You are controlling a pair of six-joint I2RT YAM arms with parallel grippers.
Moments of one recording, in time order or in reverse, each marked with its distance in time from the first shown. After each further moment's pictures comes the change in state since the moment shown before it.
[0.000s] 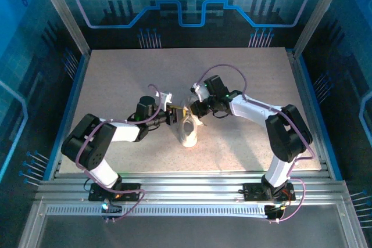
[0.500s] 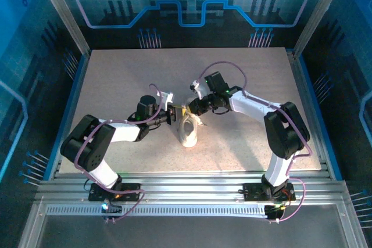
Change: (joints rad) left arm -0.013 -0.008 0.016 -0.010 0.001 0.018; right arm -0.031 0.041 0.063 -0.053 -0.145 0.000
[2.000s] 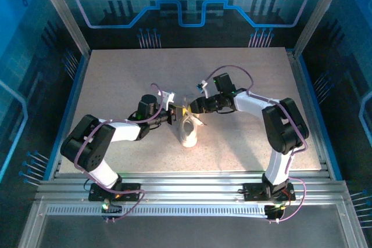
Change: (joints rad) left arm -0.007 -0.002 0.020 -0.042 -0.007 0.035; right arm -0.097 0.052 -0.068 0.130 -0.254 0.170
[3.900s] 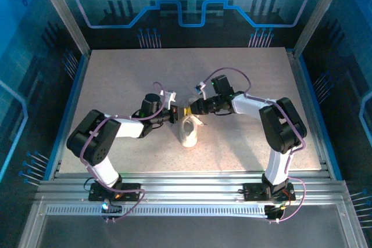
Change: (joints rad) left arm -0.005 0.077 0.043 -0.016 -0.012 -0.061; right arm 0.026 0.016 -0.022 0.082 0.003 0.044
